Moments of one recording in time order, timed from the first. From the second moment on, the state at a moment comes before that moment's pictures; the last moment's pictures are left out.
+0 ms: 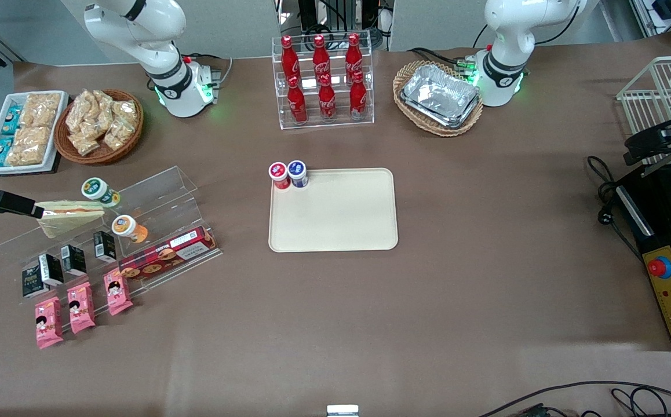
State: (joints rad) arm 0.01 0.17 -0.21 -1.44 0.09 1.51 -0.03
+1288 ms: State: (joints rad) arm -0.01 0.15 -0.28 -1.43 0.09 1.50 0.42
